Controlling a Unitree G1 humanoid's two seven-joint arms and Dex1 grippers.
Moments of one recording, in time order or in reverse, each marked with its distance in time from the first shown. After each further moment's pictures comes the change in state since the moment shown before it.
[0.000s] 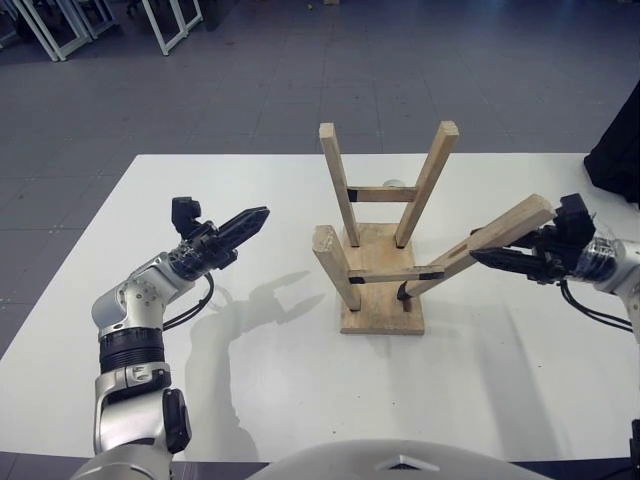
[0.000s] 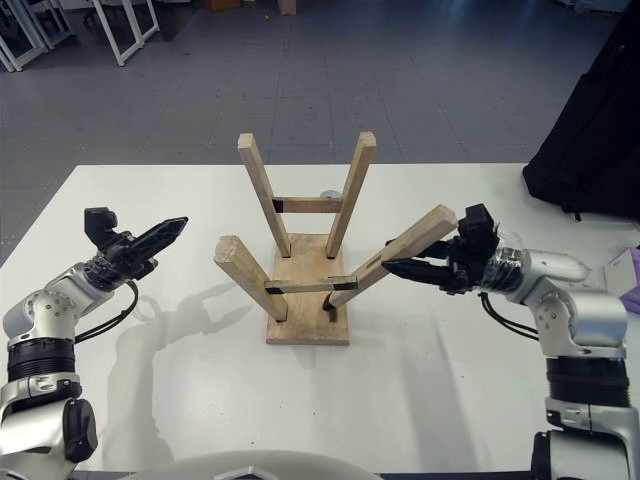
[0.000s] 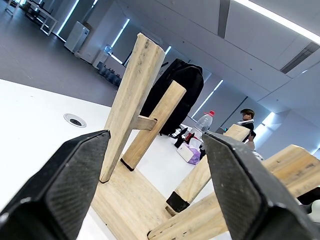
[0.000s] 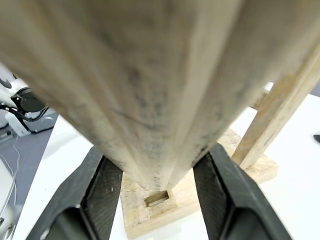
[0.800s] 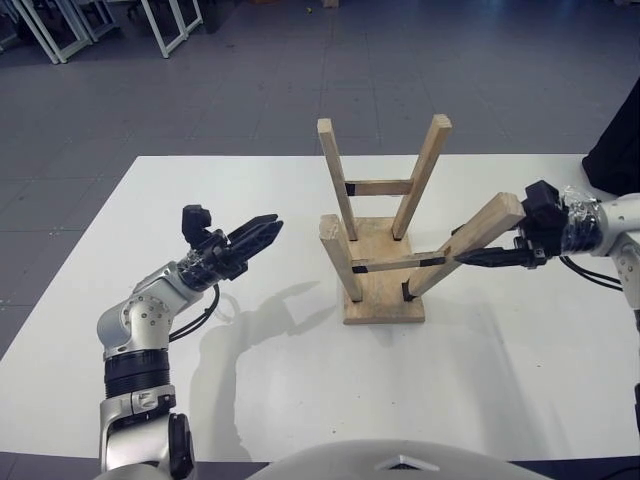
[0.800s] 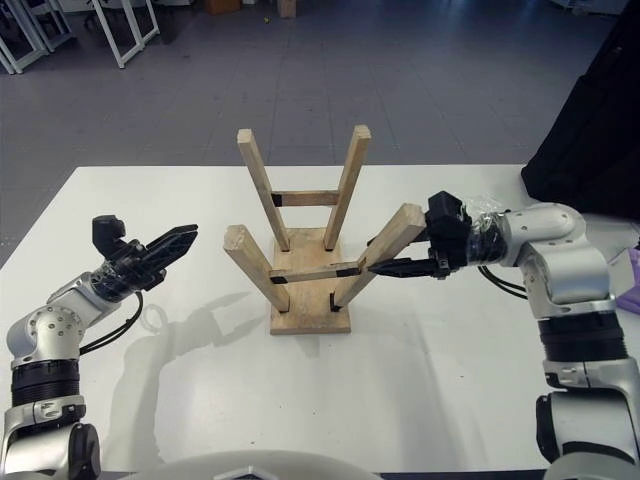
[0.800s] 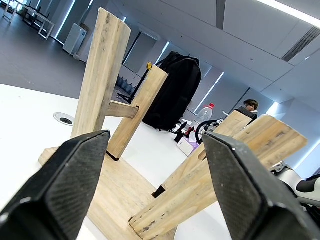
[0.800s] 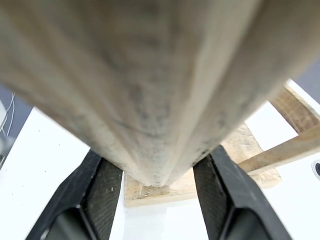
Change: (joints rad) left arm 0.108 -0.044 -0.036 -0.214 -0.049 -0.007 0.095; right arm -0.225 -0.042 0.236 0.093 -0.204 -0.194 0.132
